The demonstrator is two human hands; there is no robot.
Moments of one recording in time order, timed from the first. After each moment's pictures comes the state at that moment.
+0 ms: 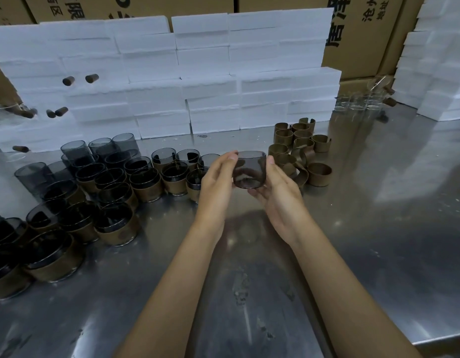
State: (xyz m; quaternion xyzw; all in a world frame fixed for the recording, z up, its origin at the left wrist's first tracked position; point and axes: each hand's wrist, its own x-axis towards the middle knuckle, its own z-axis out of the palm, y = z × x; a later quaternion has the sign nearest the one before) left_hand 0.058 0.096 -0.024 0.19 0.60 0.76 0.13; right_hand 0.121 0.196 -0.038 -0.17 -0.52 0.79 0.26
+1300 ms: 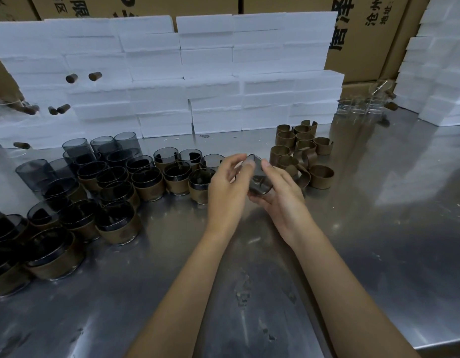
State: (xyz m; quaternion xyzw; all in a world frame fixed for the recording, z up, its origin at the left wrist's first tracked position) left_hand 0.067 0.102 -0.029 0.24 0.65 0.72 0.03; right_hand 0.125 0.195 -0.037 -0.17 -0.48 0.82 0.26
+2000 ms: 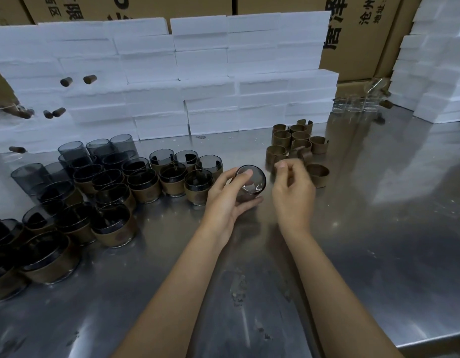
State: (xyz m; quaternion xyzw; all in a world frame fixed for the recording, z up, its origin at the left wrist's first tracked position) left_hand 0.062 0.105 -0.040 0.12 0.49 0.82 0.27; right_hand 0.126 0.205 -0.045 -0.28 -0.69 0.43 0.50
